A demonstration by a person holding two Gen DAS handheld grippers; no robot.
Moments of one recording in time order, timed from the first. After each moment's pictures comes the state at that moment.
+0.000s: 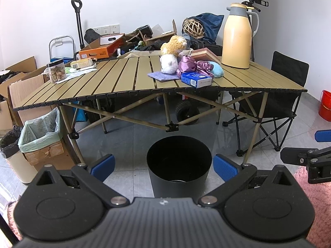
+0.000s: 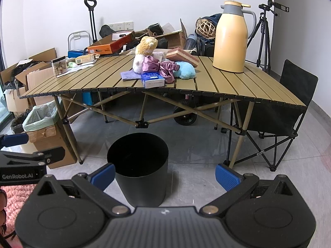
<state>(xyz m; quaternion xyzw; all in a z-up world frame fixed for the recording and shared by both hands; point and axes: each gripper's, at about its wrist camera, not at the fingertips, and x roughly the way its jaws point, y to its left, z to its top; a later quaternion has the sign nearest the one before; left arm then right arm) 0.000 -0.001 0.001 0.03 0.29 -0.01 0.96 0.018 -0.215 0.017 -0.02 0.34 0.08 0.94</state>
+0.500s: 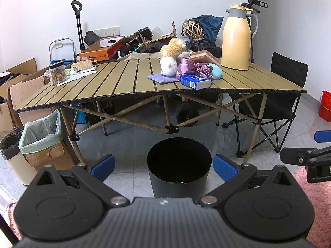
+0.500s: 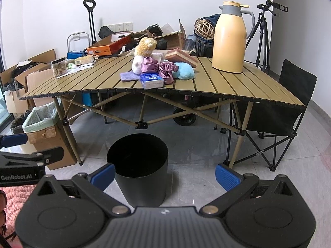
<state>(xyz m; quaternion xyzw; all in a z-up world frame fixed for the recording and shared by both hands) 0.000 0.000 0.003 0.03 0.28 -0.01 0.96 0.018 -0.216 0.017 -0.02 0.34 0.08 0.94</state>
